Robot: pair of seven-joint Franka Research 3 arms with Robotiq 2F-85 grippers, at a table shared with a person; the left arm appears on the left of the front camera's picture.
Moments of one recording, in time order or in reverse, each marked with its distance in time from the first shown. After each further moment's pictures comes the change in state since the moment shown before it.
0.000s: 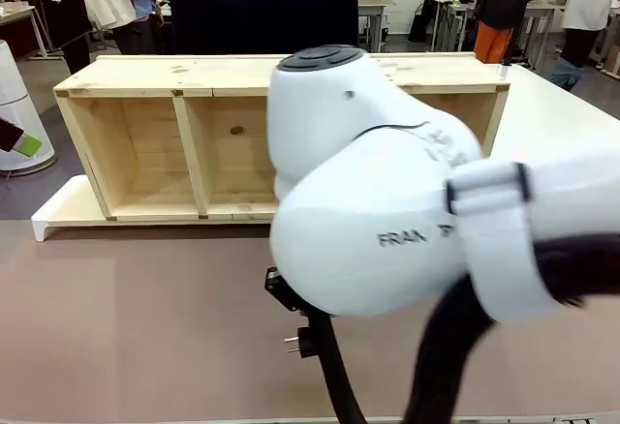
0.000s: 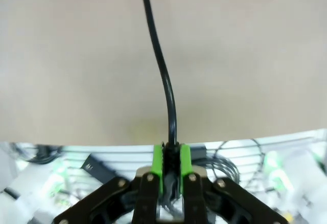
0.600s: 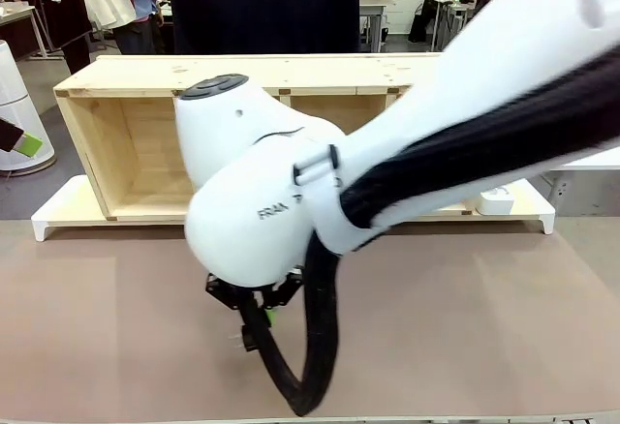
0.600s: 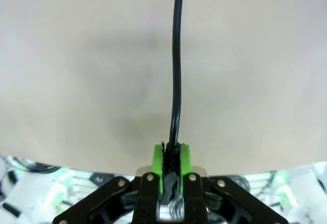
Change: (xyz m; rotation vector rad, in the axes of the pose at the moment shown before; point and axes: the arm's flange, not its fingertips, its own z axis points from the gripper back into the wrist) left arm 0.000 0.000 0.000 0.000 0.000 0.000; right arm 0.037 0.092 -0.046 -0.051 0.053 0.117
